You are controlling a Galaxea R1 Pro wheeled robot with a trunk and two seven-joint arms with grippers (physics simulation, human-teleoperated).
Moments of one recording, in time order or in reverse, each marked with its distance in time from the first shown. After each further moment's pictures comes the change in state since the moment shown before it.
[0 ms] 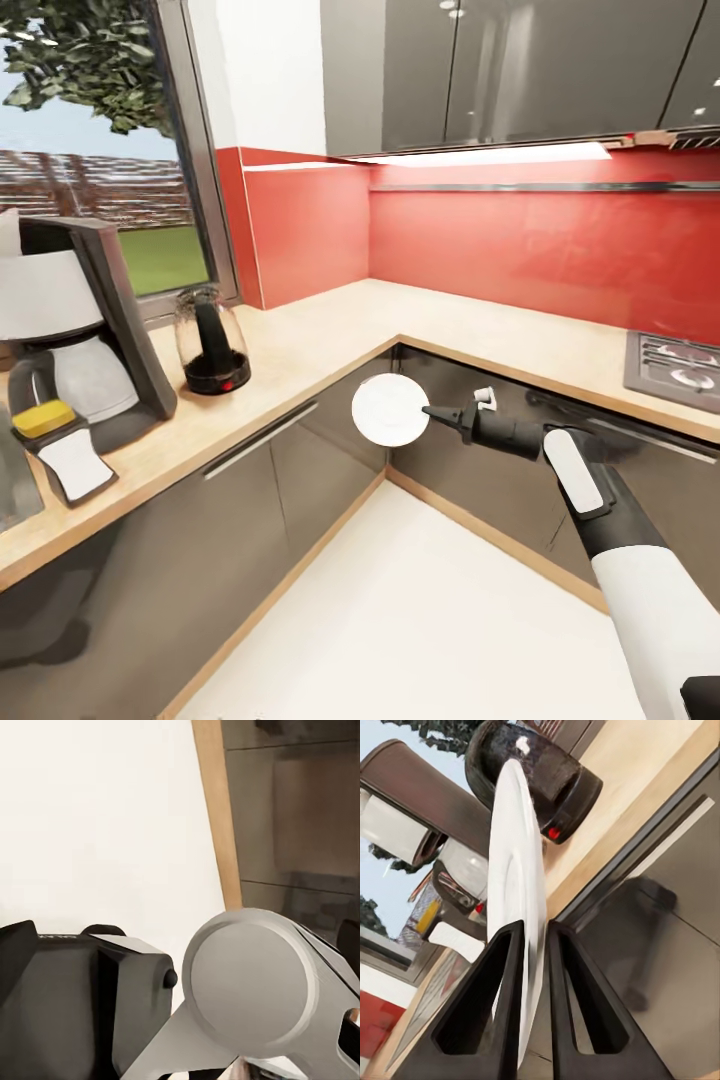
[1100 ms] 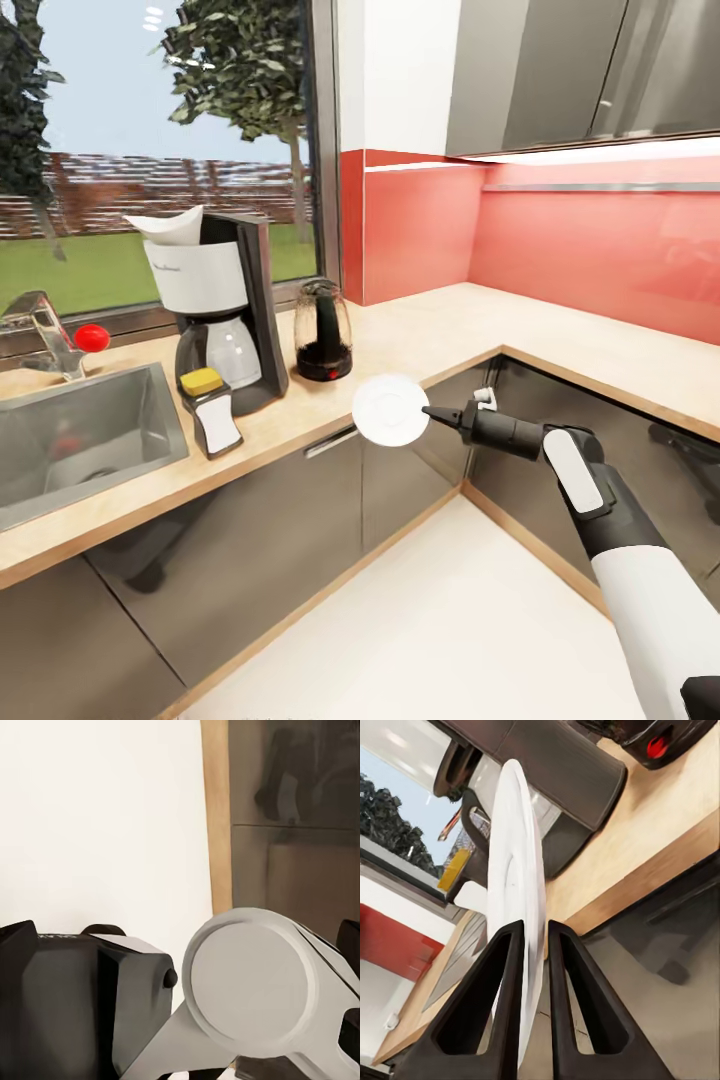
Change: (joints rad) left arm 0.000 0.000 -0.001 0.000 0.000 0.000 0.000; right arm 0.000 0.000 0.000 0.000 0.000 0.000 -0.002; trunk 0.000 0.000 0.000
